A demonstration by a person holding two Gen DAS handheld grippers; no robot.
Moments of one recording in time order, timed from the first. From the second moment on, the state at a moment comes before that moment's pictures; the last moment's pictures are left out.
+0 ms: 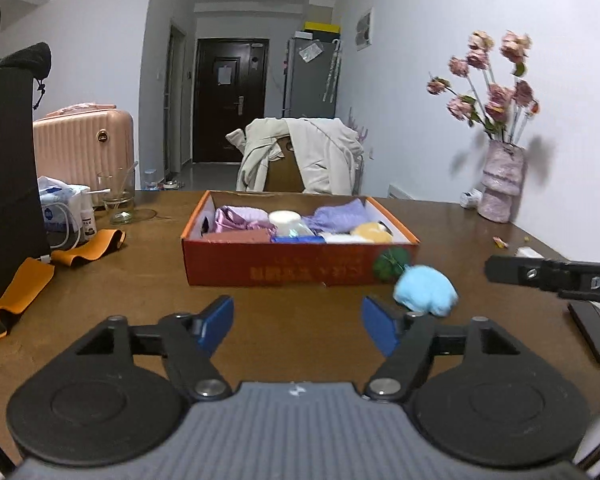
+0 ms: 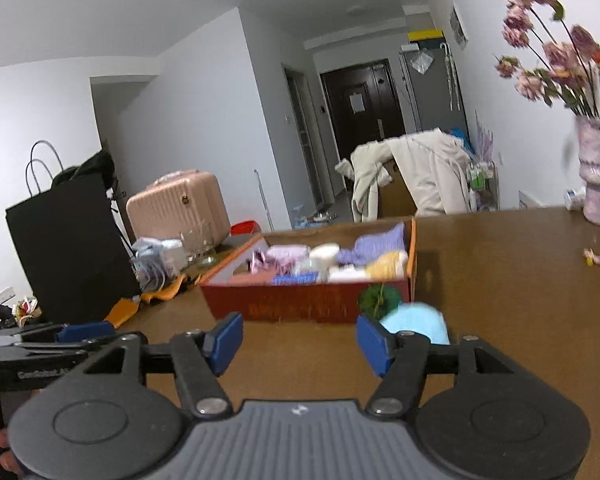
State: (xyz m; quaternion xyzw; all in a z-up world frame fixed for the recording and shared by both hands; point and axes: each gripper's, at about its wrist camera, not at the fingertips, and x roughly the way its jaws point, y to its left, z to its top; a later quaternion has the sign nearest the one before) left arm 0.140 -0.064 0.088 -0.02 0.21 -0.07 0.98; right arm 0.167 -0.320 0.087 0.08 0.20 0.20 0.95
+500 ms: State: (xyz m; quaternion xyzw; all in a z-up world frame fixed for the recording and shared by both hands) left arm 0.141 -0.096 0.073 -0.03 0.21 -0.12 0.97; right arm 0.148 -0.353 0.062 0.12 0.22 0.16 0.96
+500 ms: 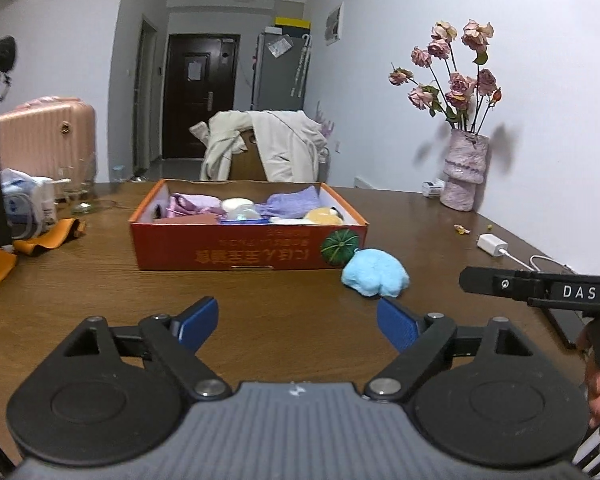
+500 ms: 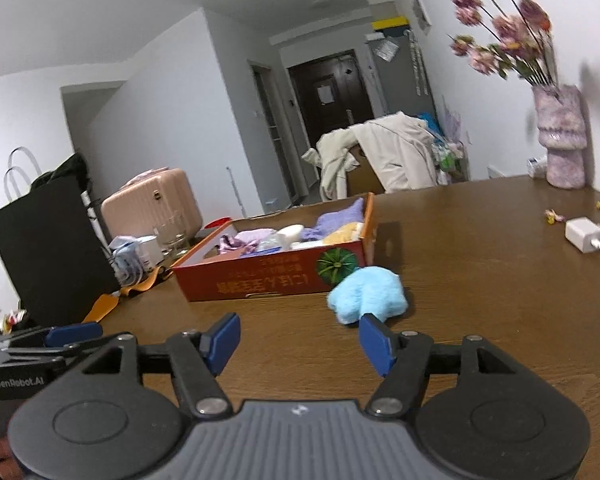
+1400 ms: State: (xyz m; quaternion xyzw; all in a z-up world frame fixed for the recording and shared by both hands) left arm 0.378 -0.169 -0.004 -0.09 0.35 -0.30 0.88; right arm 0.344 -0.399 -0.022 0.24 0.32 0.15 0.90
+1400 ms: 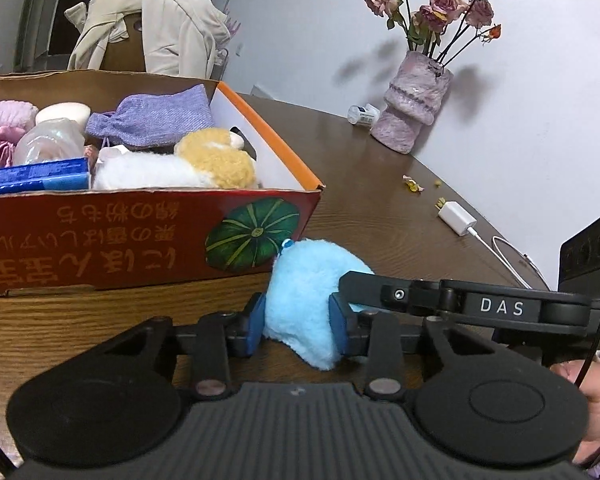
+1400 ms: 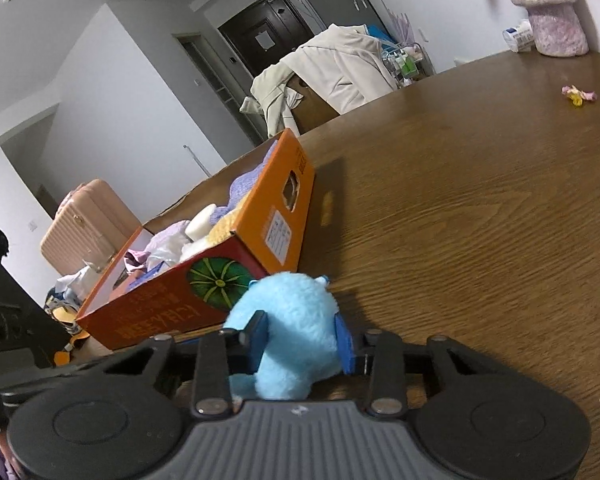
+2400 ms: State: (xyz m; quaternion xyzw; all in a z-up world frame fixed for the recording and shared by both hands) left arm 0.247 -0.112 0.096 -0.11 0.25 -0.25 0.93; right arm 0.237 -0.344 0.086 0.17 0.23 0.22 0.93
